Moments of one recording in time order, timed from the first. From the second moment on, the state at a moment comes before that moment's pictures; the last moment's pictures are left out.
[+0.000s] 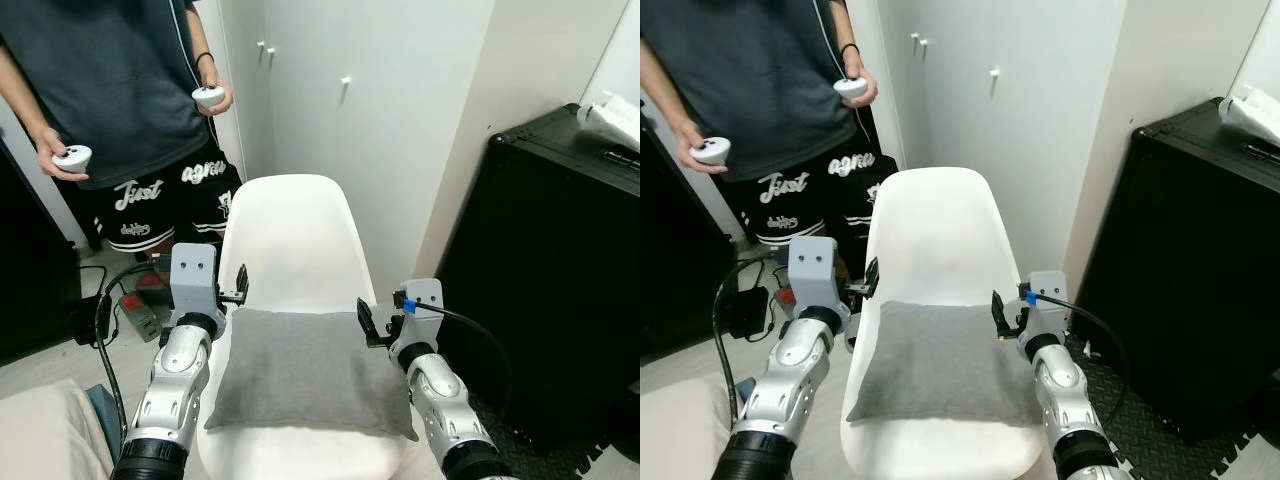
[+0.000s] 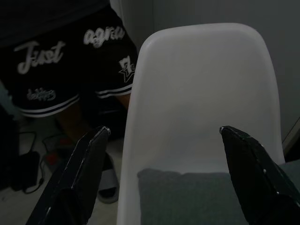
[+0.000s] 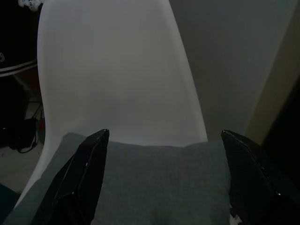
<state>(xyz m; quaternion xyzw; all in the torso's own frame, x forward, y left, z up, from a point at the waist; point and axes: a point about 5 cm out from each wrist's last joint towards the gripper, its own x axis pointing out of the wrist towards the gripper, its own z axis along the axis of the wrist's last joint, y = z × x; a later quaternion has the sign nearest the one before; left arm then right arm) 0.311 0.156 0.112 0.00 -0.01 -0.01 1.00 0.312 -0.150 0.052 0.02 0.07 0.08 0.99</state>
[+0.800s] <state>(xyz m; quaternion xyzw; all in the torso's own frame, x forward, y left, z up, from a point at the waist) 0.308 0.157 0.102 0.01 0.01 0.00 1.00 0.310 -0.152 0.047 0.02 0.09 0.07 0.99</state>
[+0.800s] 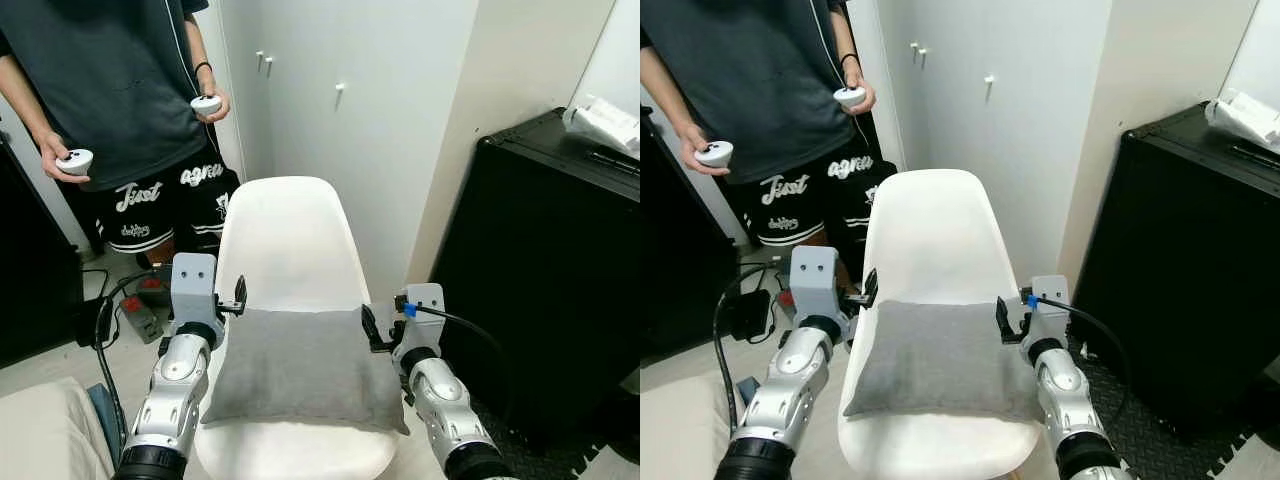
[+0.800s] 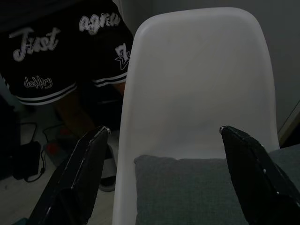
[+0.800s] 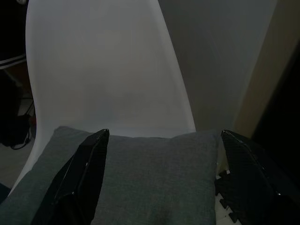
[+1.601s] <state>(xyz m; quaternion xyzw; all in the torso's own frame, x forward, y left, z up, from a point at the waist) 0.317 0.166 0.111 0.02 0.01 -0.01 1.00 0.309 -0.146 0.042 0.04 0.09 0.04 0.99</state>
